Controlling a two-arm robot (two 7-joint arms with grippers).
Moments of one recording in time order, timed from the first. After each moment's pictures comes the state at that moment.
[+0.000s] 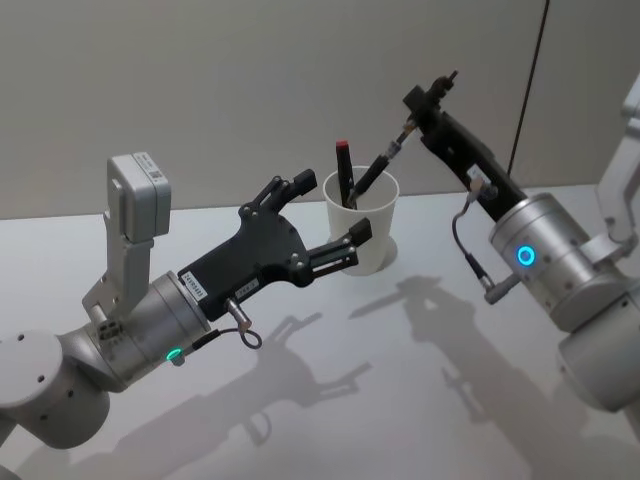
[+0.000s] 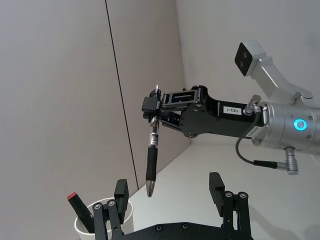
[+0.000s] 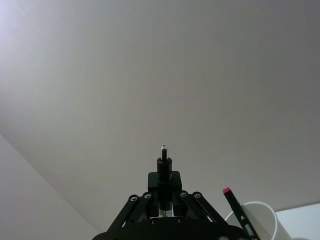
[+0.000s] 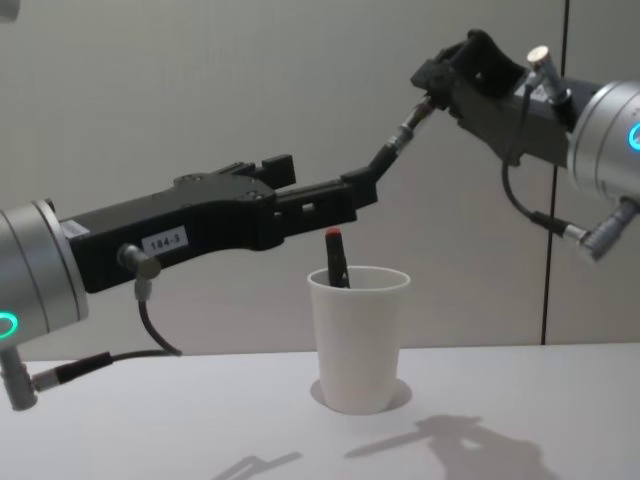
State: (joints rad) left arm -0.21 0.48 0.36 -1.64 -0.56 -0.13 -0.57; right arm 0.22 0.09 -0.30 -1.72 0.93 0.17 0.05
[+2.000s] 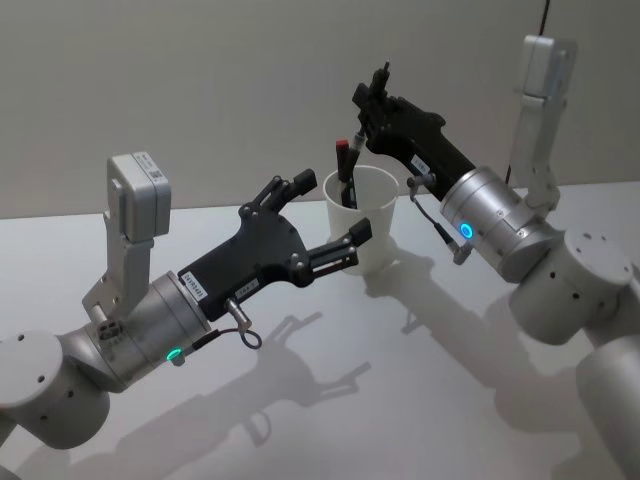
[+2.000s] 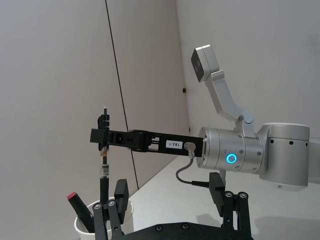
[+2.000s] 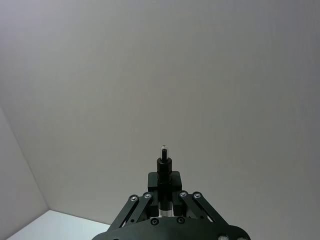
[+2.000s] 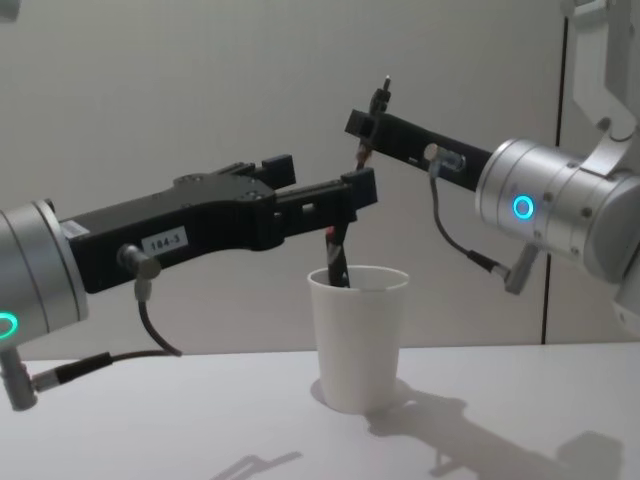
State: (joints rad) left arm -0.21 0.48 0.36 -1.64 -0.56 -0.13 -0.57; right arm 0.46 0.04 -0.33 -1.31 0.54 0.02 0.31
